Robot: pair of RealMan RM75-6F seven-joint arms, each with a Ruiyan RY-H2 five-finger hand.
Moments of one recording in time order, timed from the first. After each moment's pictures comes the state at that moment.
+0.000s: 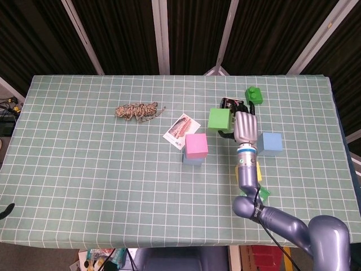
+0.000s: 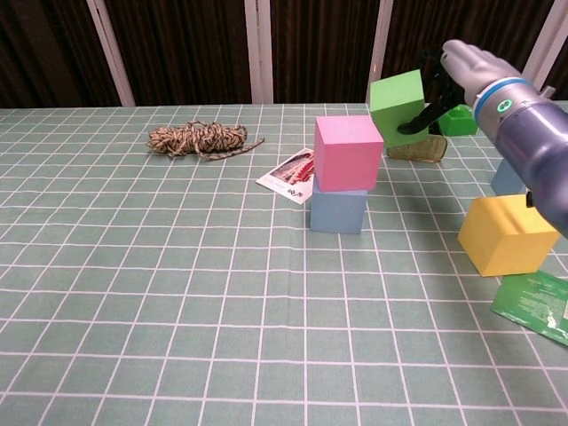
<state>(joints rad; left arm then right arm) 0.06 -1.11 -0.10 -1.79 1.36 1.64 0.29 0.85 -1.79 0.45 -1.10 -0.82 1.13 -0.30</state>
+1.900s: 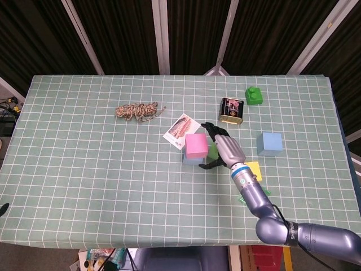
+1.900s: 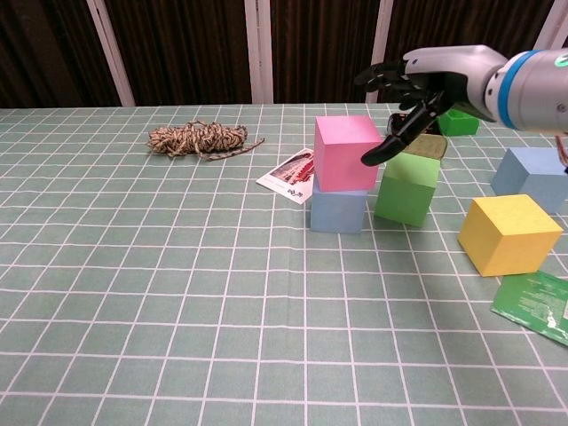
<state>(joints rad) 0.07 -1.08 -0.11 -1.79 1.35 1.65 0.23 0.82 -1.38 0.37 -1.82 -0.63 0.96 -0.27</state>
